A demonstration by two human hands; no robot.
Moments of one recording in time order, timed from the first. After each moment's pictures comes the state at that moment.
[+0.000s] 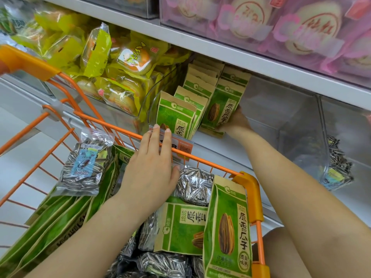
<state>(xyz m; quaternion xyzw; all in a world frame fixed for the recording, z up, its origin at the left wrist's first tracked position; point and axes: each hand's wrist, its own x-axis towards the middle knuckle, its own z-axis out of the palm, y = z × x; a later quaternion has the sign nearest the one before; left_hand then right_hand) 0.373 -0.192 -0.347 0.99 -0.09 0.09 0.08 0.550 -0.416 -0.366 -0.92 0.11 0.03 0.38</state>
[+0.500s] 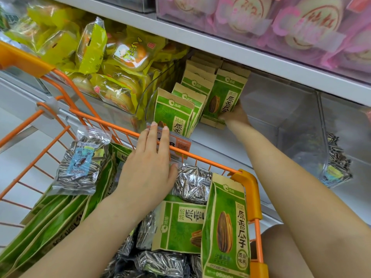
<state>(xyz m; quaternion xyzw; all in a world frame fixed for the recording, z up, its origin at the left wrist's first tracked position) 0.374 -0.192 -0.348 0.99 -0.09 0.09 0.07 0.561 -0.413 -0.366 -0.86 0.14 0.00 0.48</state>
